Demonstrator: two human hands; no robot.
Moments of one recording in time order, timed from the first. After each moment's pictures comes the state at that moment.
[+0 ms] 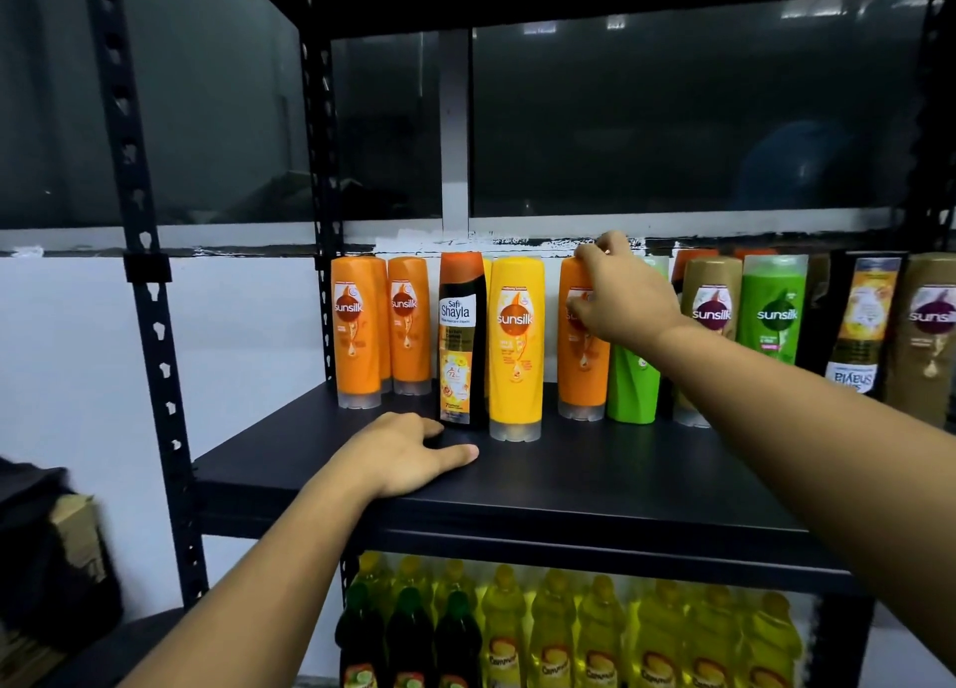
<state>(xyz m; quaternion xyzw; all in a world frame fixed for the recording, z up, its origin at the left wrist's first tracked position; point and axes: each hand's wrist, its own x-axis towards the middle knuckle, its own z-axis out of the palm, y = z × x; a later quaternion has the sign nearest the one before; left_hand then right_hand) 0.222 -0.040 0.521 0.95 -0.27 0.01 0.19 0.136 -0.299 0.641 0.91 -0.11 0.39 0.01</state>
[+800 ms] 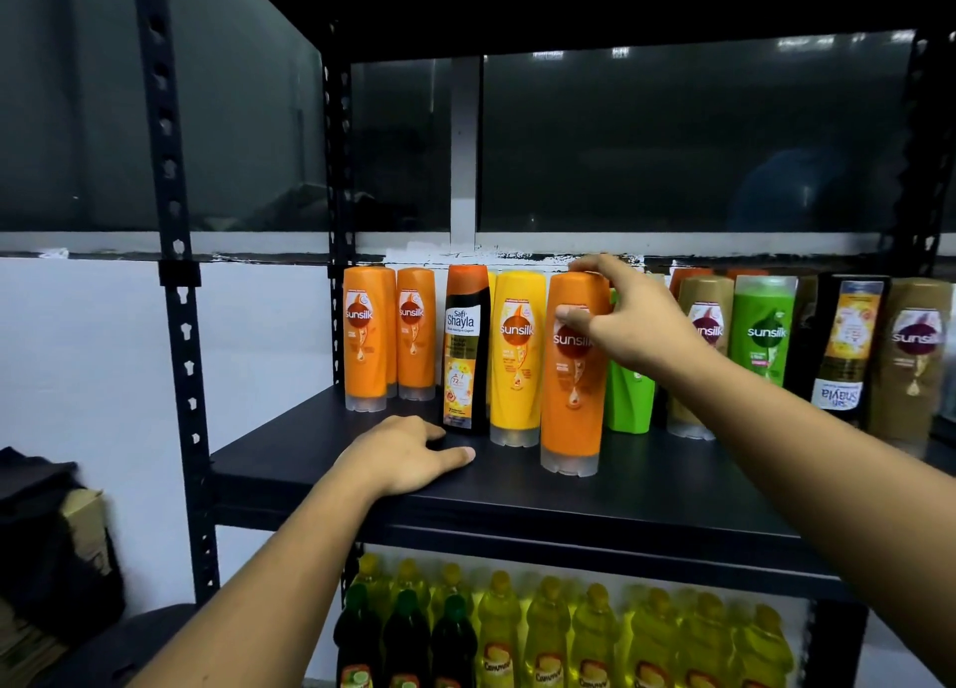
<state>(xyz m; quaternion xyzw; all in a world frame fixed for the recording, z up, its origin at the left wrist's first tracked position) 0.215 -0.036 0.522 0.95 -0.25 0.02 0.19 0.072 -0.262 0.638 0.88 -0.04 0.40 -0.27</state>
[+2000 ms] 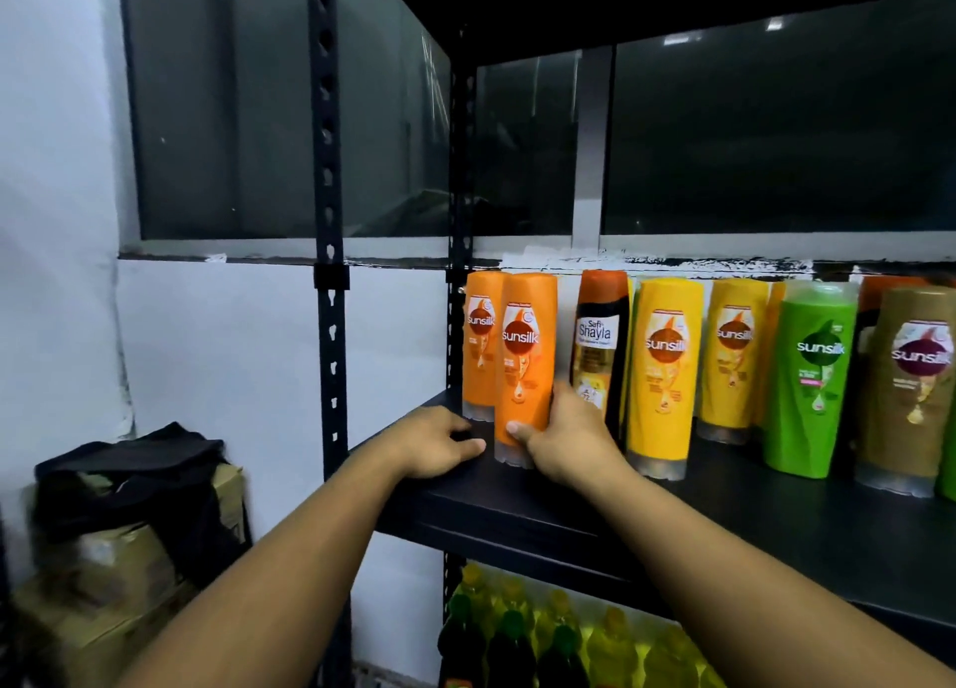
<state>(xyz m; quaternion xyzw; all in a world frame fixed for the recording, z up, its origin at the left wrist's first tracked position) 0.269 0.057 0.536 0.95 -0.23 0.02 0.20 0.194 -0.112 0.542 0.91 -0.08 0.21 -0.36</state>
